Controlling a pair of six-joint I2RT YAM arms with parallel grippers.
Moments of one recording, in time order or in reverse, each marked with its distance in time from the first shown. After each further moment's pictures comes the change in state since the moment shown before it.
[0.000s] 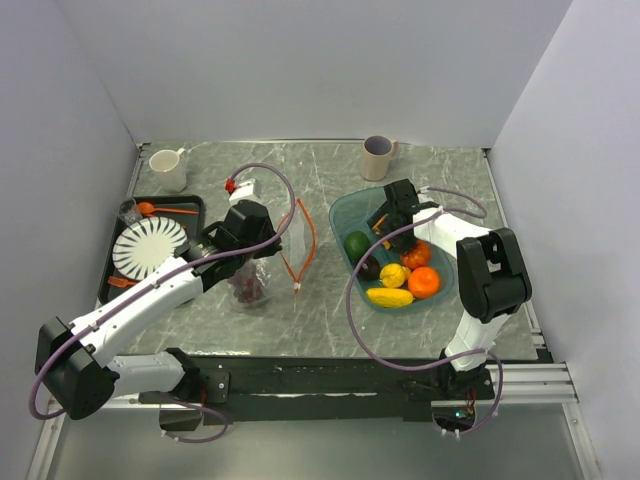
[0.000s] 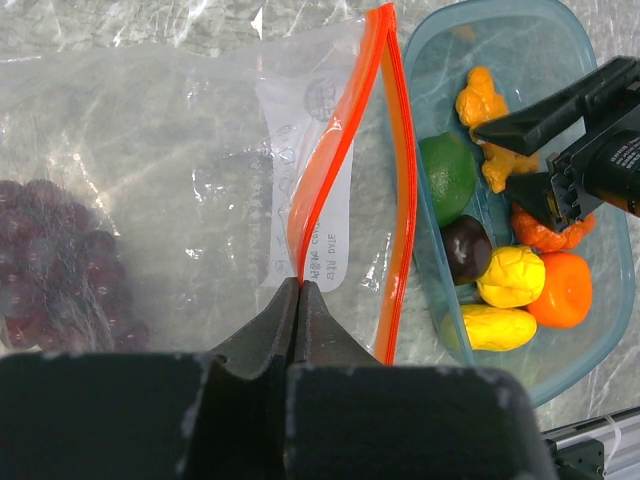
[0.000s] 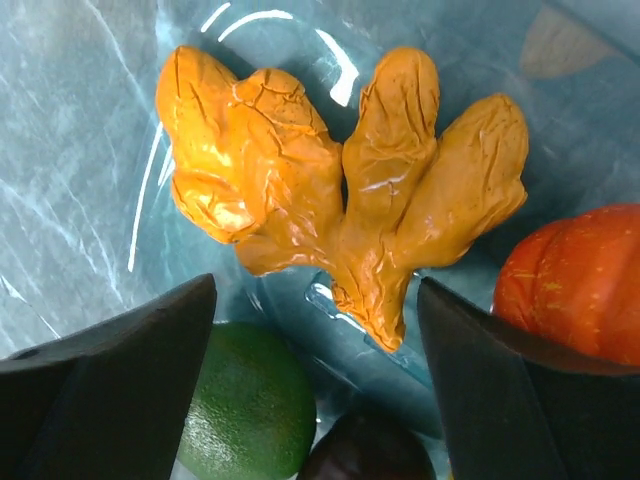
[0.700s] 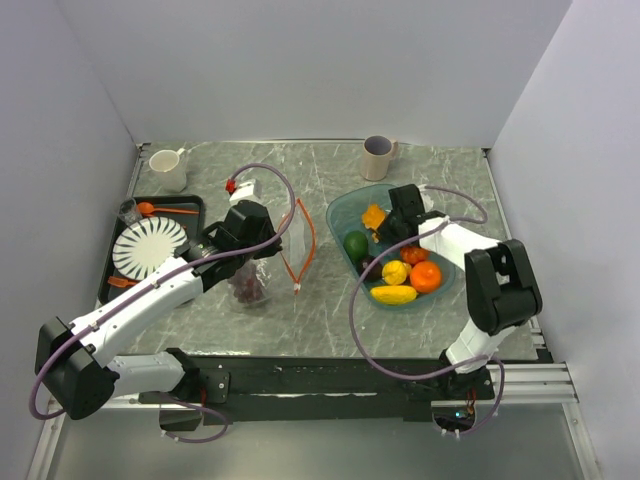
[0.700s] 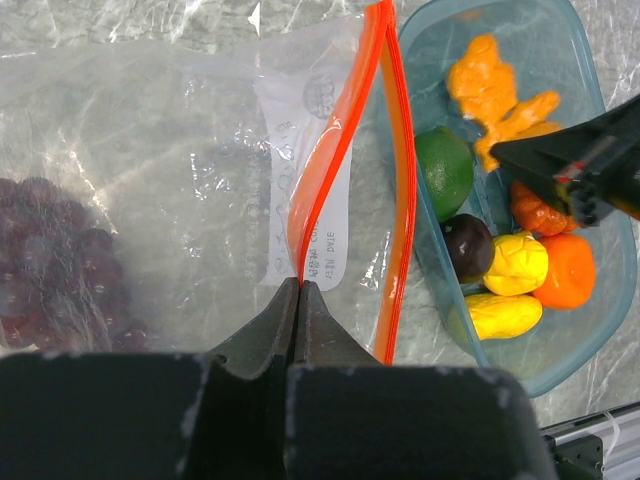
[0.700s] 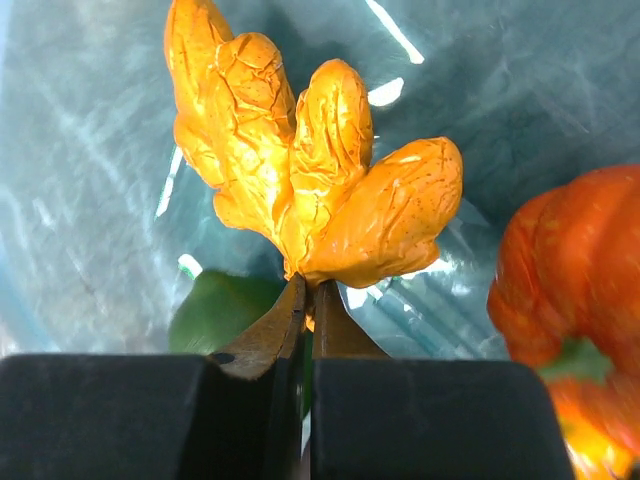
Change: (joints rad) left arm 0.000 0.000 -0.002 0.000 0.008 -0.002; right arm 0.007 -0.091 -0.106 0.140 -0.080 -0.111
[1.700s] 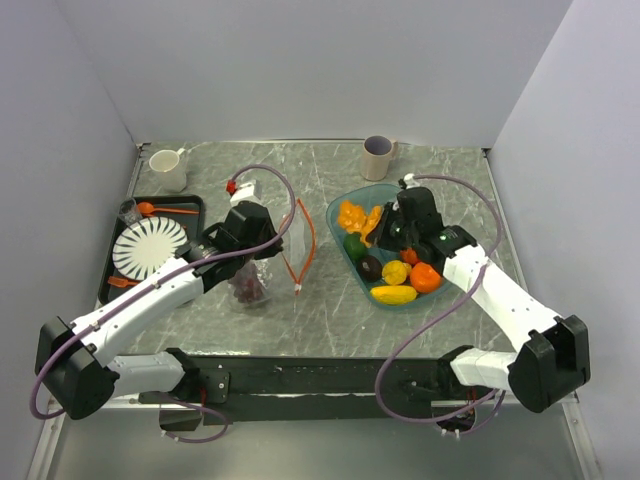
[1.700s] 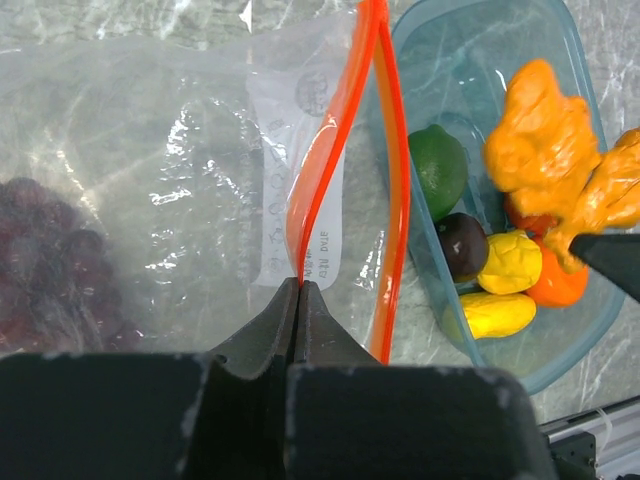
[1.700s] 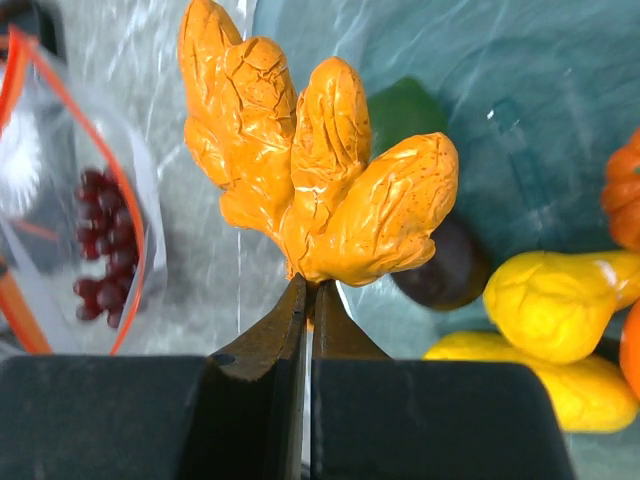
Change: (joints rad) left arm 0.000 0.001 -0.013 0.020 0.011 -0.008; right arm 0.152 -0.454 -0.030 -0.195 -0.151 -0.293
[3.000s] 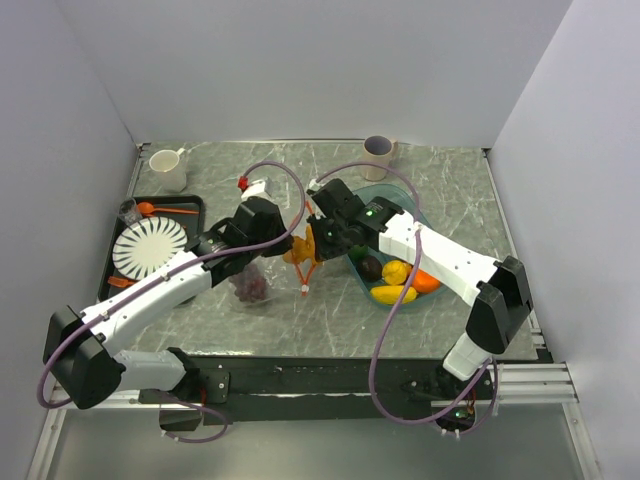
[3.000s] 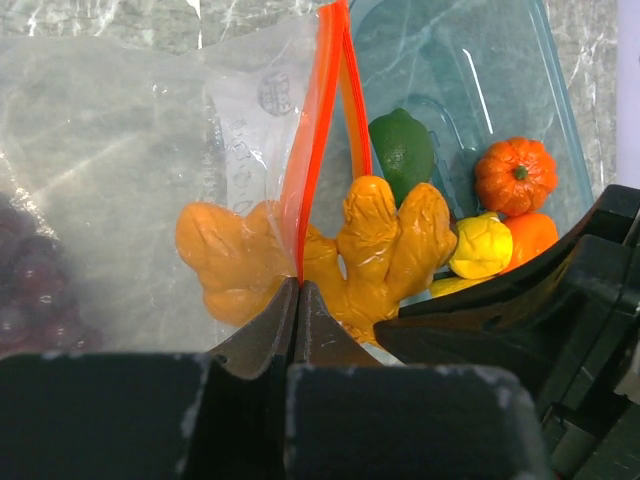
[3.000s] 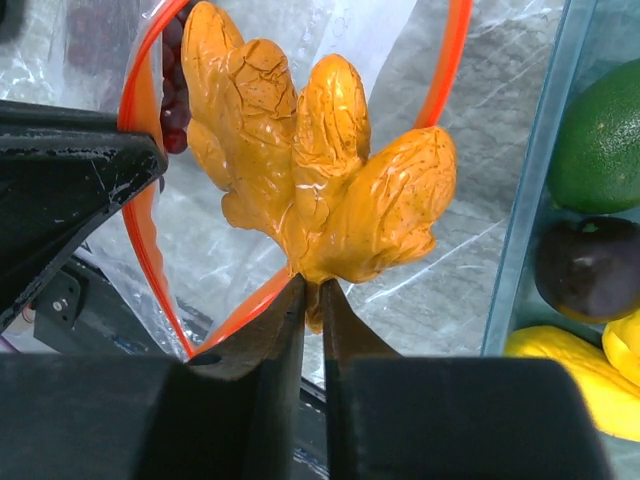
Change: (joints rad) left arm -0.023 0.063 0.049 0.018 0.053 -0.006; right arm 0.354 0.401 0.476 -0.344 0.021 -0.201
